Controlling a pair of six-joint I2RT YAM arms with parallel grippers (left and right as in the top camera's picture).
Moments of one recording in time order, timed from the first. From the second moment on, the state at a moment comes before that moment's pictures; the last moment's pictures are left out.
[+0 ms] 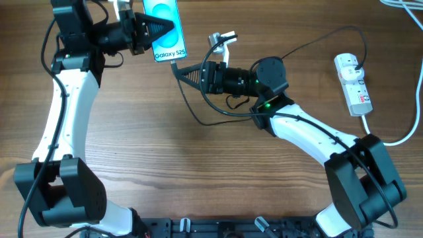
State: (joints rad) left arm 0.08 1.70 1.43 -0.10 1.38 -0.88; right arm 0.54 1.74 1.00 1.00 -0.92 1.38
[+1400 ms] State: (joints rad) left arm 0.08 1.70 1.43 -0.10 1.38 -0.84; right arm 0.54 1.74 1.00 1.00 -0.90 1.40
